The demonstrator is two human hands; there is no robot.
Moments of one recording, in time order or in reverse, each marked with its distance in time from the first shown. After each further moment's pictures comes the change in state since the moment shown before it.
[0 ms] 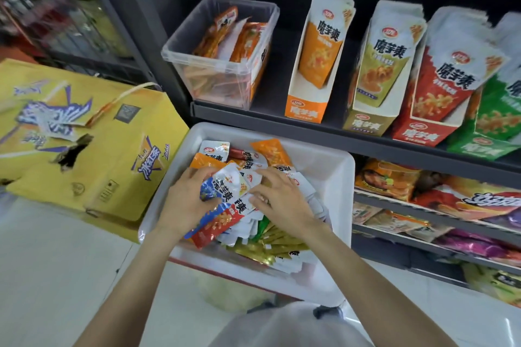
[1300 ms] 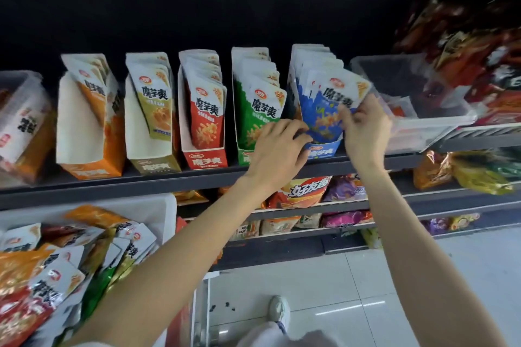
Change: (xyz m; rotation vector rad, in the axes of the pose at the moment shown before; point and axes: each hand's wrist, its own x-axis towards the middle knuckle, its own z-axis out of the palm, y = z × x) left_hand 0.058 0.458 0.162 0.149 0.245 1.066; right_hand -0.192 0.242 -0.317 0.119 1.124 0.608
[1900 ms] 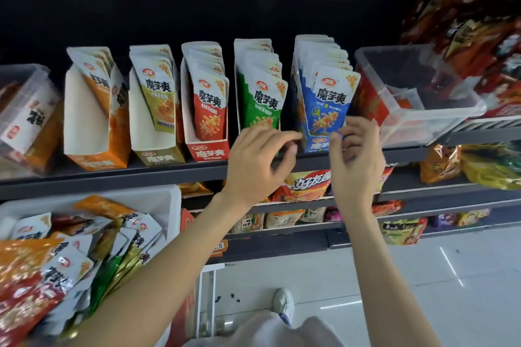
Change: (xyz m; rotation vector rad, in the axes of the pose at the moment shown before) left_hand -0.040 0.002 -0.032 -0.258 0.350 -0.065; right_hand -0.083 -0.019 -0.004 0.119 0.134 -0.106
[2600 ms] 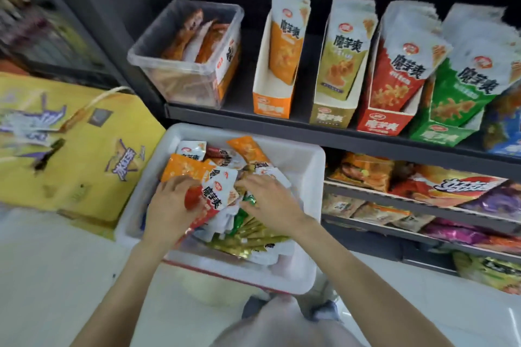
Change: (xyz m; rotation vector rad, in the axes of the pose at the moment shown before) left_hand -0.280 -0.144 -0.282 0.520 -0.477 -0.955; right_hand -0.233 -0.136 0.207 -0.116 -1.375 -0.453
